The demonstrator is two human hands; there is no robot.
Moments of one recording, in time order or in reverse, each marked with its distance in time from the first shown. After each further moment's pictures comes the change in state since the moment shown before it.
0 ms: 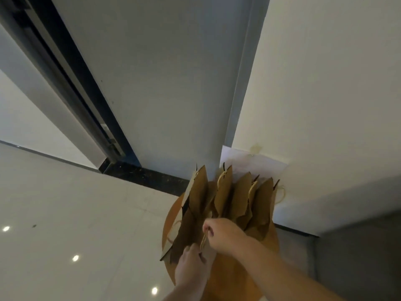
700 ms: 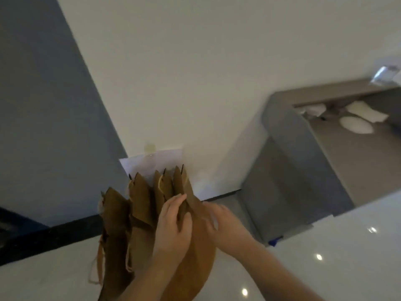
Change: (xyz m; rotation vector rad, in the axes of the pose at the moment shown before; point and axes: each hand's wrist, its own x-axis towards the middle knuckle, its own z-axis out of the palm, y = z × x) left_hand -0.082 0.160 -0.004 -0.150 -0.191 0.854; right_hand -0.206 0.097 -0.033 0.407 0.591 0.379
